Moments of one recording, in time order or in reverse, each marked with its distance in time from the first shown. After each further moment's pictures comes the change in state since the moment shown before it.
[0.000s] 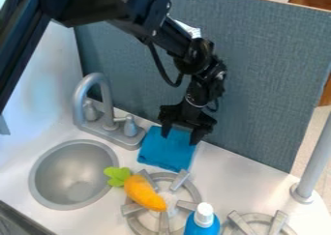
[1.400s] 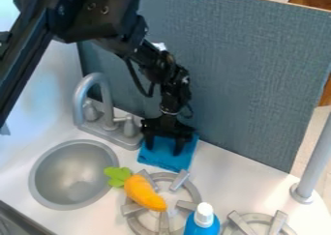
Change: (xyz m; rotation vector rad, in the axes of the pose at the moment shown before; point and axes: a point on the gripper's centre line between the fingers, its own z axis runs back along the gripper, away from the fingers) arm 0.005 0.019 -0.059 -0.155 0.158 -0.048
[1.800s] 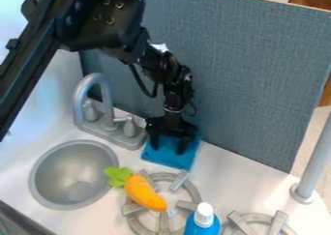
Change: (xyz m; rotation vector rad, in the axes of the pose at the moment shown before) arm 0.008 -0.011 -0.002 -0.029 0.006 -0.026
